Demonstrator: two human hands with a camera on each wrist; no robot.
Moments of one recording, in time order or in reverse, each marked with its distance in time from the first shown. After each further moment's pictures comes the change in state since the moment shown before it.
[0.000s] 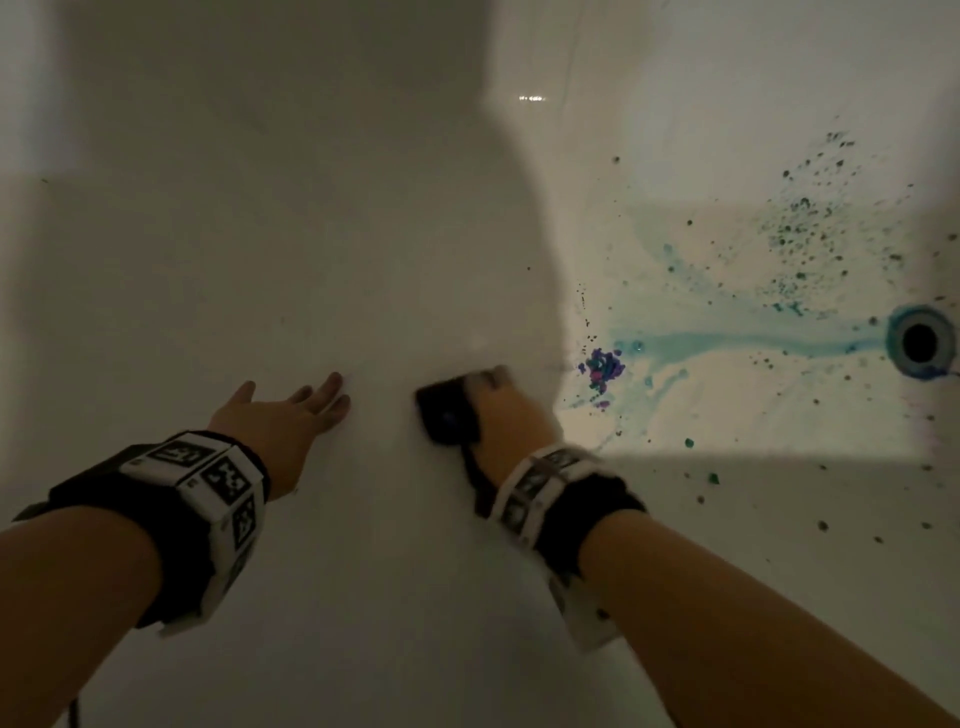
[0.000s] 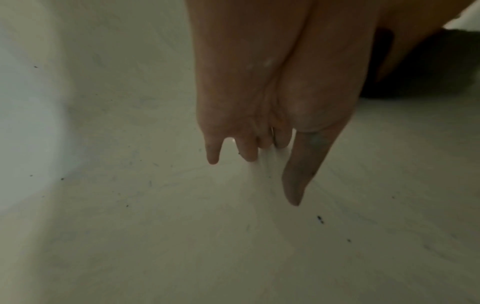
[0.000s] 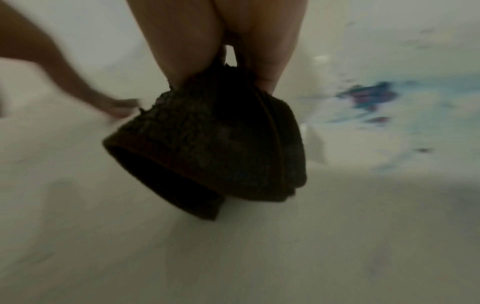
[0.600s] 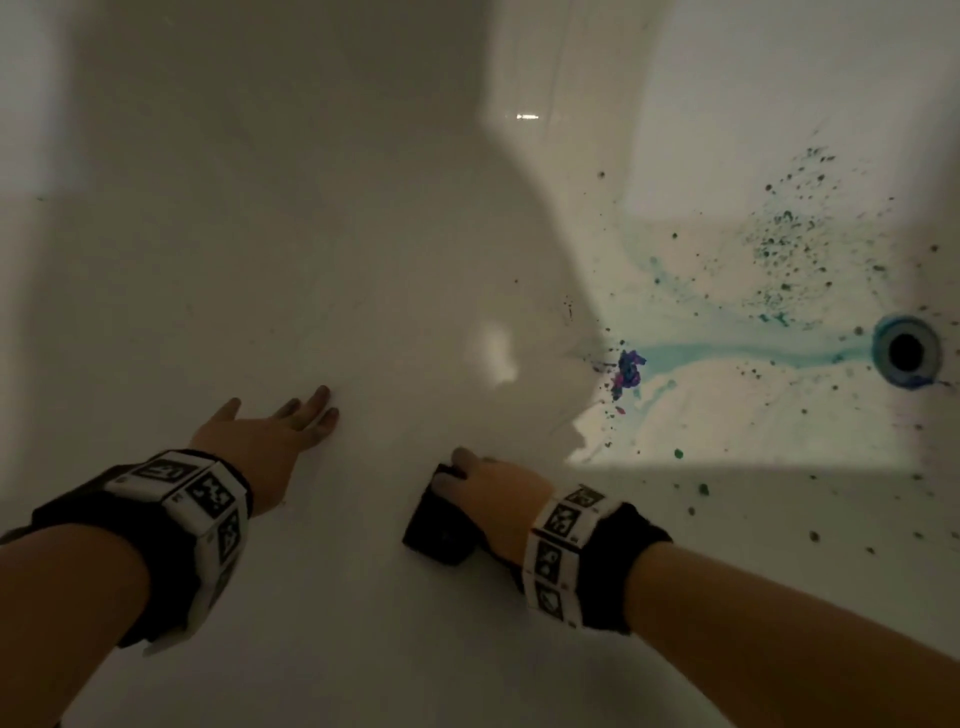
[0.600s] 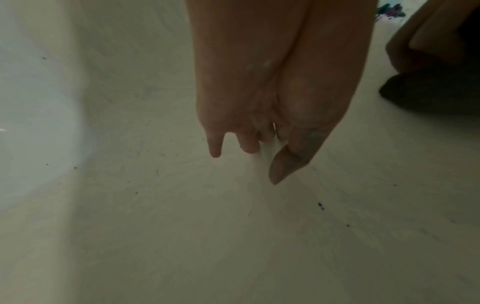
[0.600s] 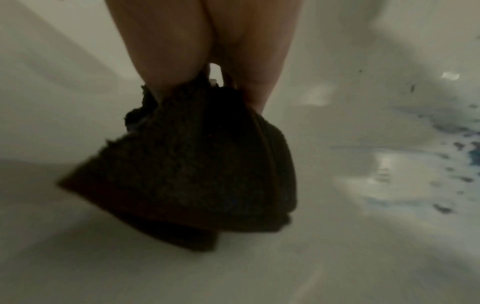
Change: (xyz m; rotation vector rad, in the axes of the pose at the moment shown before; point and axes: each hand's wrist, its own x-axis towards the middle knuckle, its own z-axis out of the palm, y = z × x) left_hand -0.005 0.002 0.000 -0.026 0.007 -0.014; right_hand -0.029 0.006 -0.001 -0.253 -0.460 -0.281
